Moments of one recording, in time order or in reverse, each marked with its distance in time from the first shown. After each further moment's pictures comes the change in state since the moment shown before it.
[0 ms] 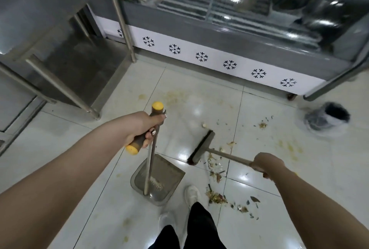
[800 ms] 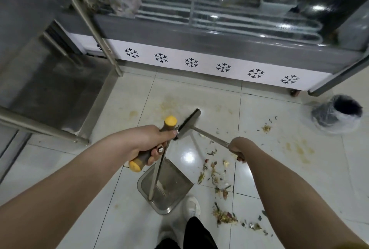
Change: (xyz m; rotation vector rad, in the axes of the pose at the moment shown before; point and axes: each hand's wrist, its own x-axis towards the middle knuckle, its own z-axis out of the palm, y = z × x) left_hand 0.097 0.130 0.019 0.188 -0.186 -0.073; right_hand 0.133 -0.101 -0.108 0.414 -0.199 0.005
